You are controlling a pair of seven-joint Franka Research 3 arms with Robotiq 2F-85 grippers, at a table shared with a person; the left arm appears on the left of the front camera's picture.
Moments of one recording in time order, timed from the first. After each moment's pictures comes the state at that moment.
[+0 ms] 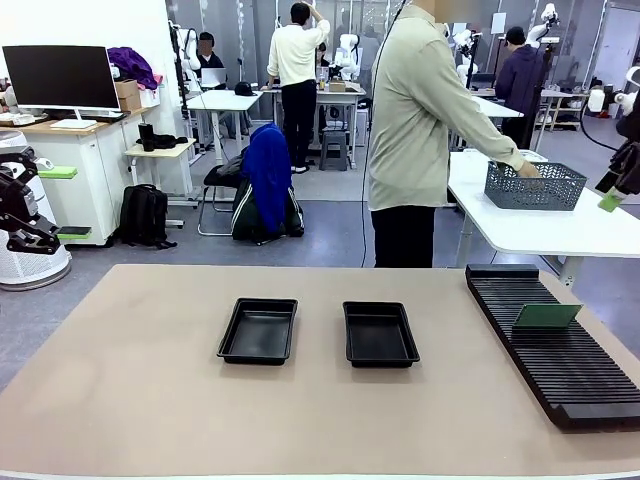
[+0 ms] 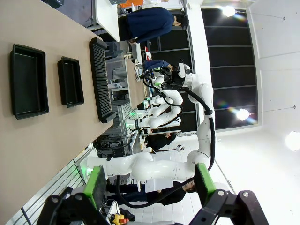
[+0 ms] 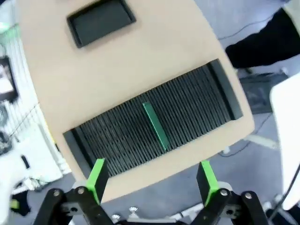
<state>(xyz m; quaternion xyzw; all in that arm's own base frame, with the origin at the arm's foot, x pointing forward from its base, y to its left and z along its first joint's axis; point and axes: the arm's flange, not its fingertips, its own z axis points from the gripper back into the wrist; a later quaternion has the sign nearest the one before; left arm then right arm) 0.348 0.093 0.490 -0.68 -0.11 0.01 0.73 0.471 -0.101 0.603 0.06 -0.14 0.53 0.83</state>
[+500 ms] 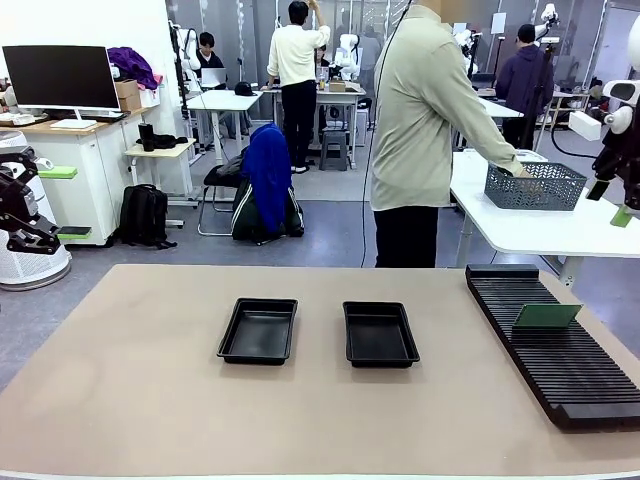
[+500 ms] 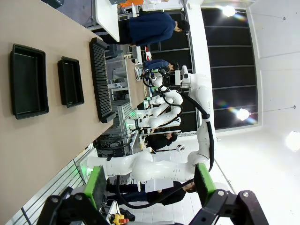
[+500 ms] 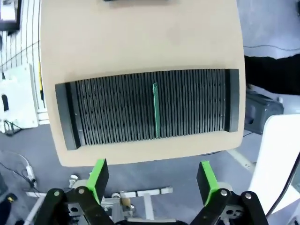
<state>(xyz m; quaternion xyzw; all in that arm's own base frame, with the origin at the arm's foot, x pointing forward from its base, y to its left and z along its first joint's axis) 0.348 0.093 0.490 -0.68 -0.11 0.01 0.73 0.465 -0.080 0.593 0.00 -0.09 0.68 0.73</state>
